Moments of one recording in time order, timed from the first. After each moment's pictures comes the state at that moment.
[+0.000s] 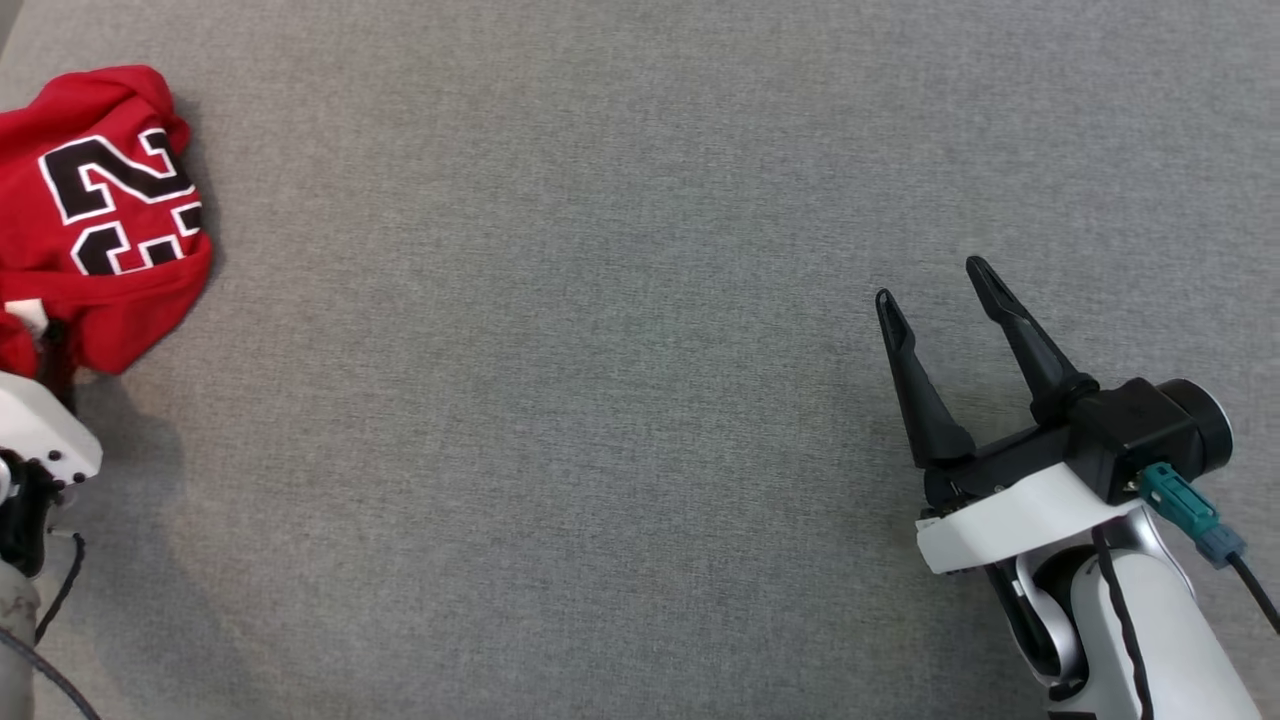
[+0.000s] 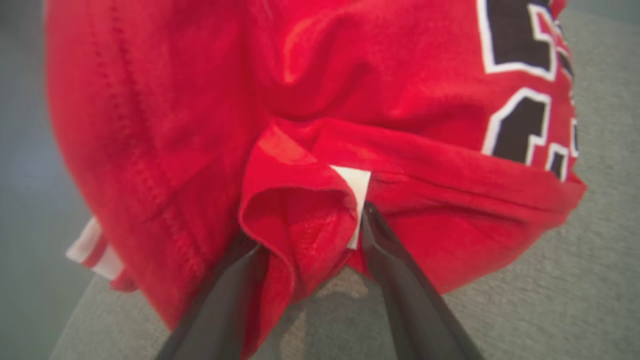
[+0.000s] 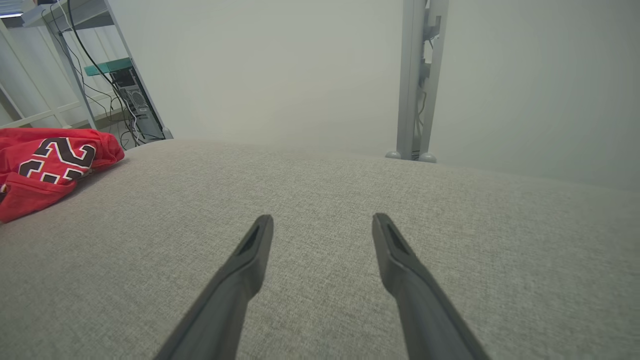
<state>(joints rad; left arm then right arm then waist) -0.72 0.42 -0.06 1.03 -0.54 -0.09 0.00 -0.28 -0.05 0.19 -0.01 0.07 0.13 -0.08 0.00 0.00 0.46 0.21</state>
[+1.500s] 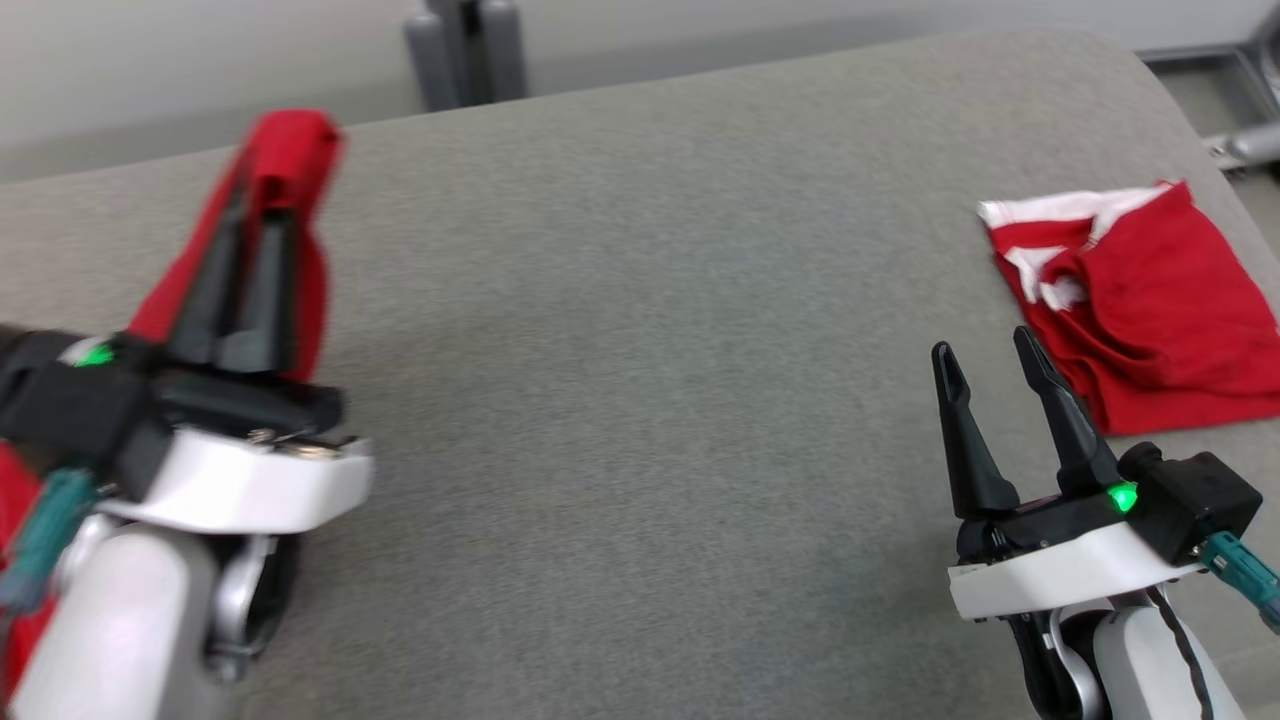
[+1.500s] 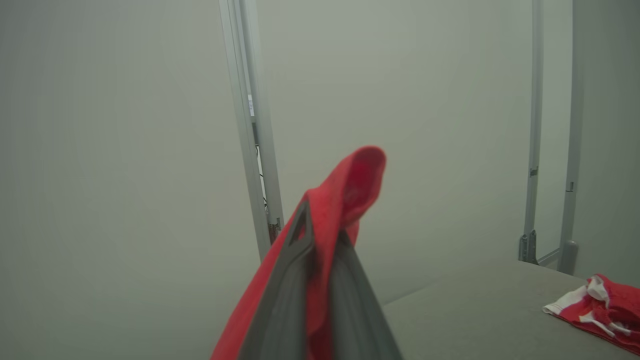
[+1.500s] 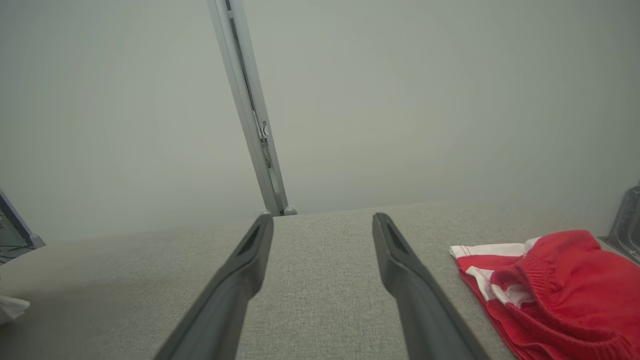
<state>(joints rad) -0.31 0.36 -0.20 -0.26 -0.30 0.12 -0.10 -0.18 -0.05 0.14 0.05 0.25 0.13 -0.22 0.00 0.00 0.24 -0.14</state>
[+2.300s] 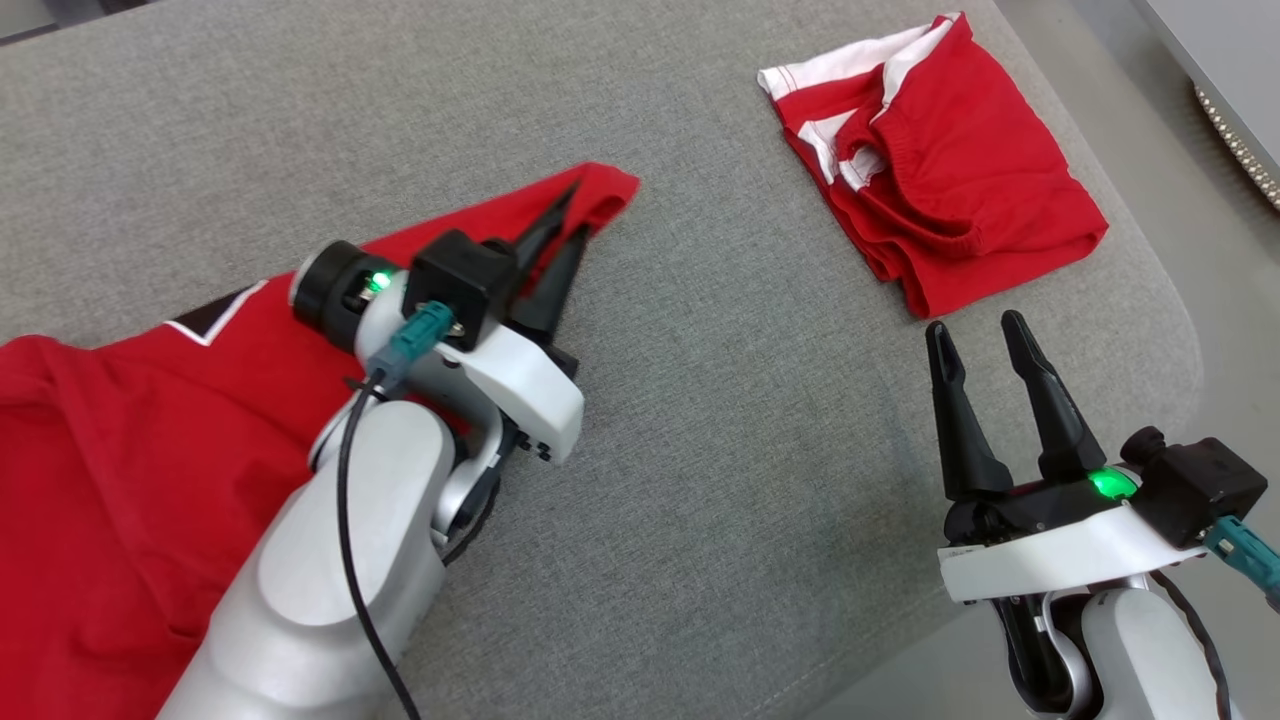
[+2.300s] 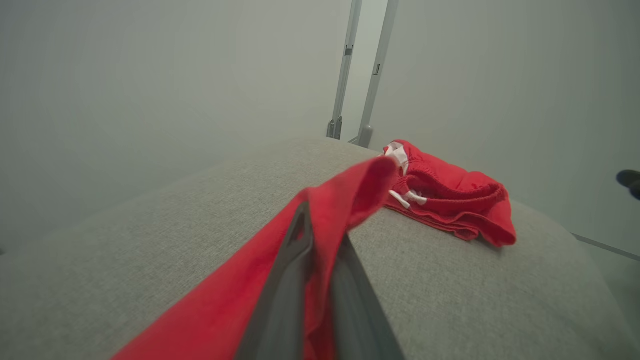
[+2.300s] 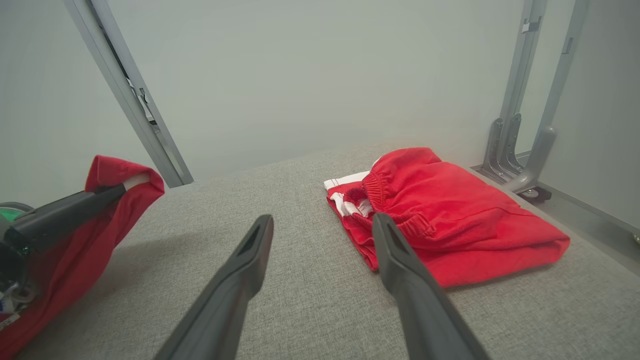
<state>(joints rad) -0.65 0.13 -0.51 0.33 -0.28 -0.05 -0.08 -0.22 -0.05 0.18 0.09 0.39 0.13 -0.26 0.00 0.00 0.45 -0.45</state>
